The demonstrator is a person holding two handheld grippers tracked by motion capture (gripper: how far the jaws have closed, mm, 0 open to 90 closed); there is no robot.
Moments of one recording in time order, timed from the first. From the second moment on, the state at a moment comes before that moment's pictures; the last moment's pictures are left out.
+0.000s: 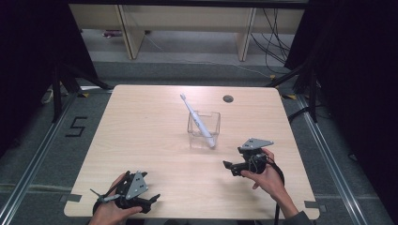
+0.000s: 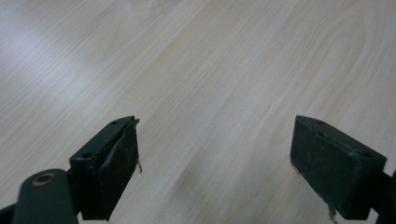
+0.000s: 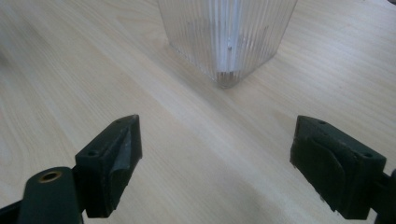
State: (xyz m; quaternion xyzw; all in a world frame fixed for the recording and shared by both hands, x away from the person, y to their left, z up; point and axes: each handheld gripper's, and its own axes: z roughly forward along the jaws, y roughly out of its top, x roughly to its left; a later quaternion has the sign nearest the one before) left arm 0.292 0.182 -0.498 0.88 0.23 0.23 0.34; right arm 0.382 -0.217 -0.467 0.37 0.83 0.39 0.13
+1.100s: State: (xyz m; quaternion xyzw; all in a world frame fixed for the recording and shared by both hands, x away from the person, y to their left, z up) left arm 0.293 0.181 -0.499 0.88 0.23 0.23 0.34; right arm 0.359 -0.245 -0.484 0.39 0.83 0.38 0.13
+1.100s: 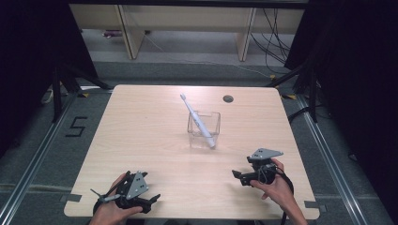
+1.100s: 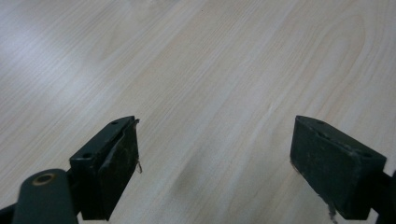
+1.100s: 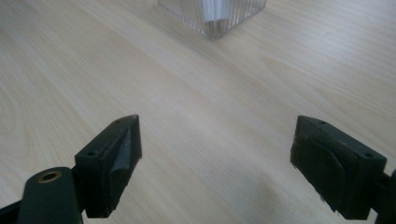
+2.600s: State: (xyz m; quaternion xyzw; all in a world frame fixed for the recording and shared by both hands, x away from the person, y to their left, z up) left arm 0.291 0.177 -0.502 0.88 0.23 0.22 0.34; right arm 0.327 -0.268 -0.497 0.39 0.85 0.35 0.13
